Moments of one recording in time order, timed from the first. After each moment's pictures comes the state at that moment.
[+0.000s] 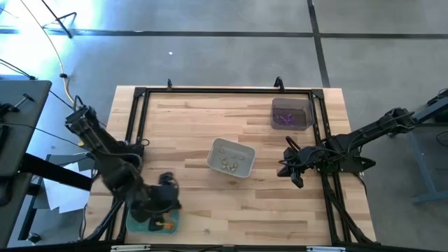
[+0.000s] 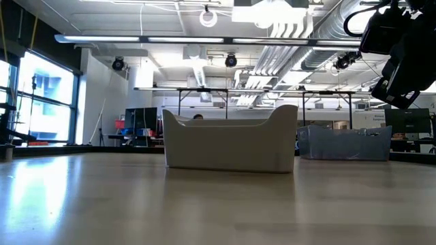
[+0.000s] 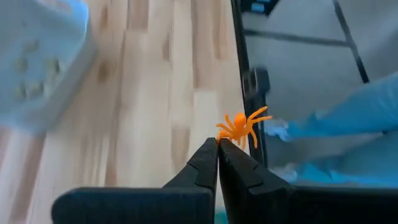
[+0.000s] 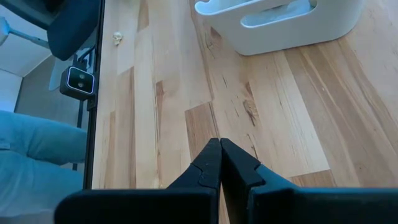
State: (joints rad) left arm -0.79 1.40 1.26 -0.70 -0.36 -0.68; right arm 0.35 0.79 0.38 -0.27 -0.03 0.72
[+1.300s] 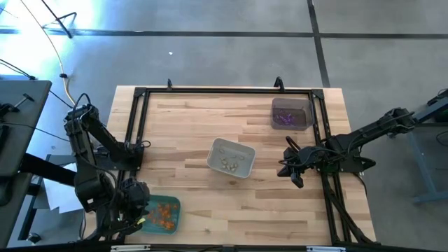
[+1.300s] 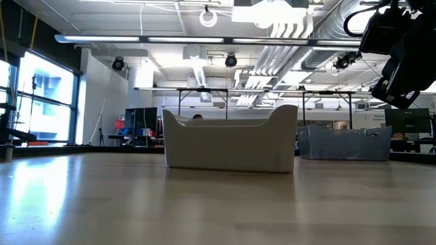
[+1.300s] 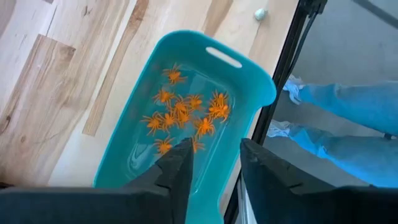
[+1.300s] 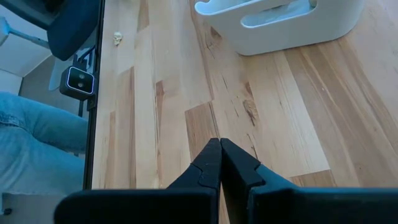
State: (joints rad) left arm -1.14 1.36 1.26 -1.16 -0.33 -1.49; right arm 0.35 0.79 0.38 -0.27 -0.03 0.72
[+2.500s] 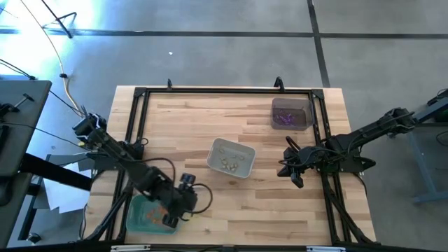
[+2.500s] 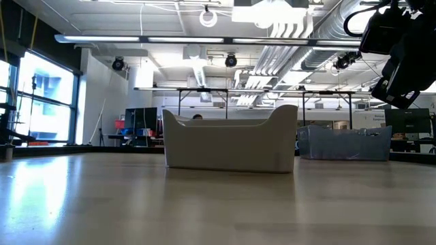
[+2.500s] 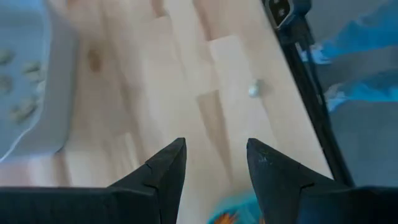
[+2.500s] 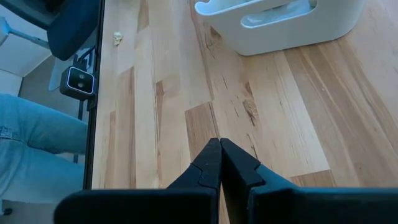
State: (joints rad) left arm -0.68 1.55 1.26 -0.76 -0.20 -0.32; right arm 0.35 0.79 0.38 -0.27 -0.03 0.72
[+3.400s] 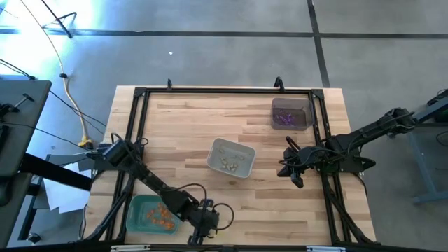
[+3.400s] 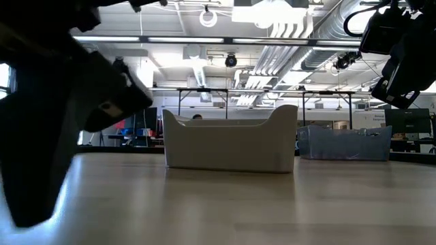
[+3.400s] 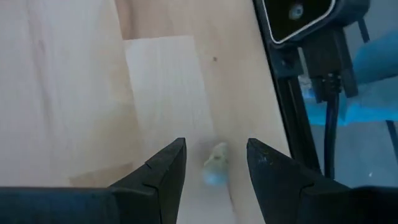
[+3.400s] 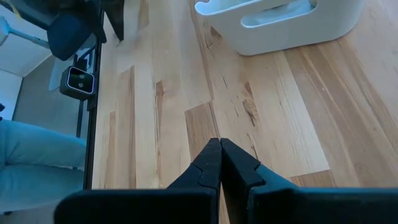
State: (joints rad) left arm -0.65 2.02 1.26 -0.21 0.04 -0.48; right arm 0.35 0.79 0.38 -0.27 -0.03 0.72
